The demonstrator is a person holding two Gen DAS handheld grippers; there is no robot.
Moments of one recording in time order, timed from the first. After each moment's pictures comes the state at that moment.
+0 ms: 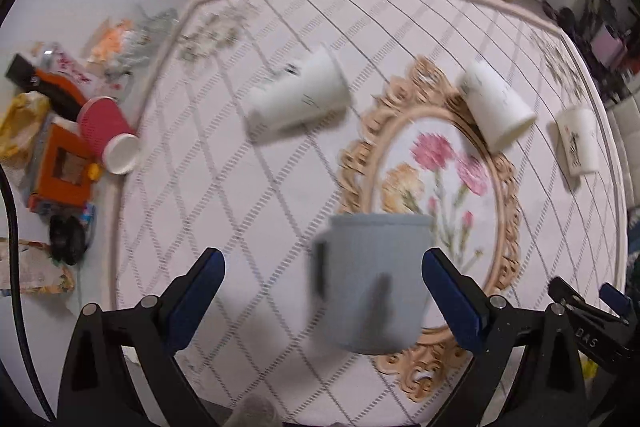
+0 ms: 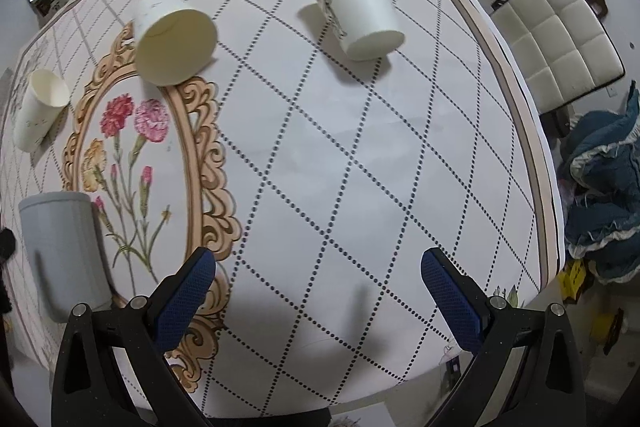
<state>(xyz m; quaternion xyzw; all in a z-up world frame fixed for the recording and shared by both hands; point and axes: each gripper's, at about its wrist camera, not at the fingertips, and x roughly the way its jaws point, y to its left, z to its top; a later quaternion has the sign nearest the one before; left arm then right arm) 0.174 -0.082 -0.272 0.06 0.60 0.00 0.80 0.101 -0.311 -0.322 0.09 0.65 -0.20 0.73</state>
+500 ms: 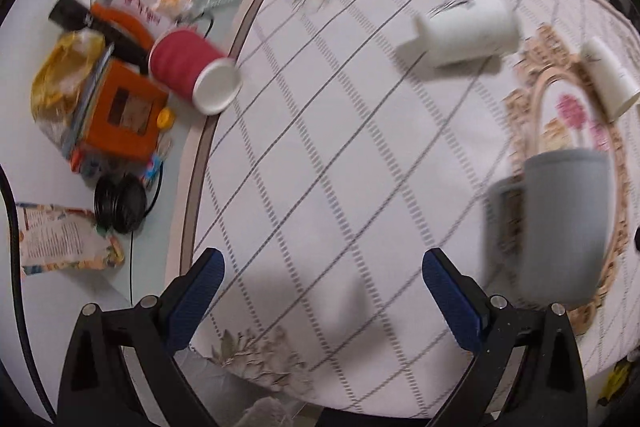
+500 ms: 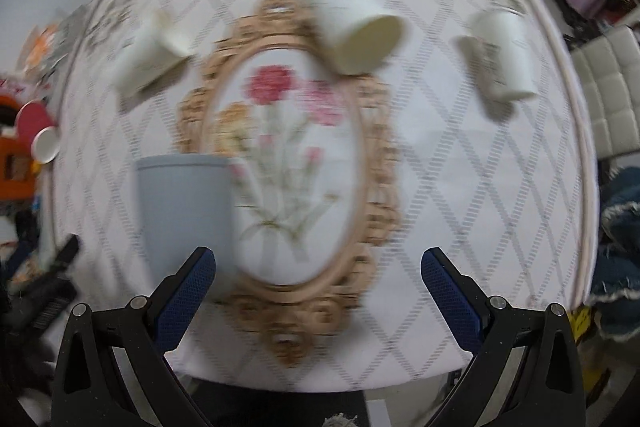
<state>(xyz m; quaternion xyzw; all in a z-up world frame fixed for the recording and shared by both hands) 0.158 0.037 -0.314 0.10 0.64 0.08 0.76 0.140 -0.199 -0.305 0.07 0.68 -0.08 0.73</state>
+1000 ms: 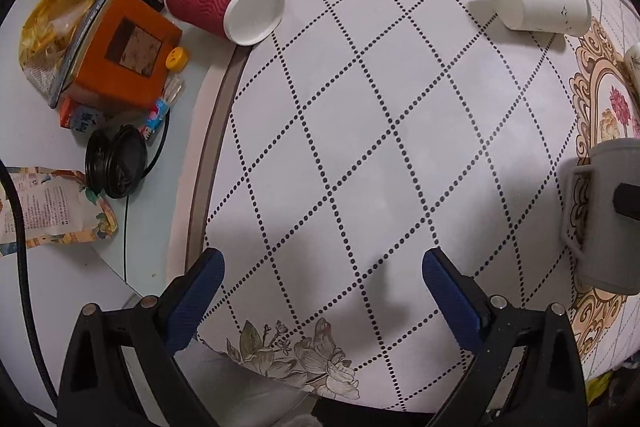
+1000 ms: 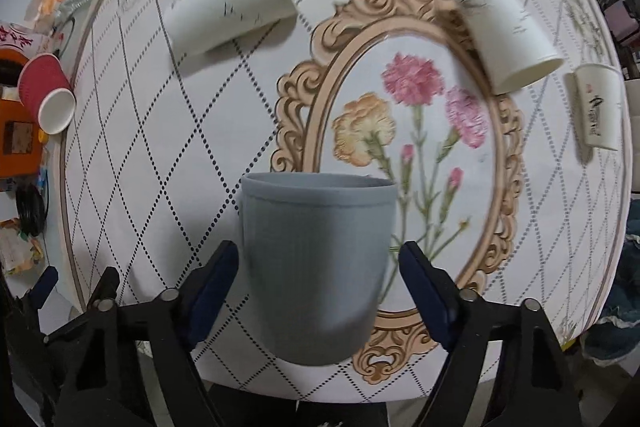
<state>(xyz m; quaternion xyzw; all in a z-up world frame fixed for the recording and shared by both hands) 0.154 0.091 -0.345 0.06 0.68 0.10 0.73 0.206 -0.105 -0.353 0.04 0.73 -0.04 0.68</state>
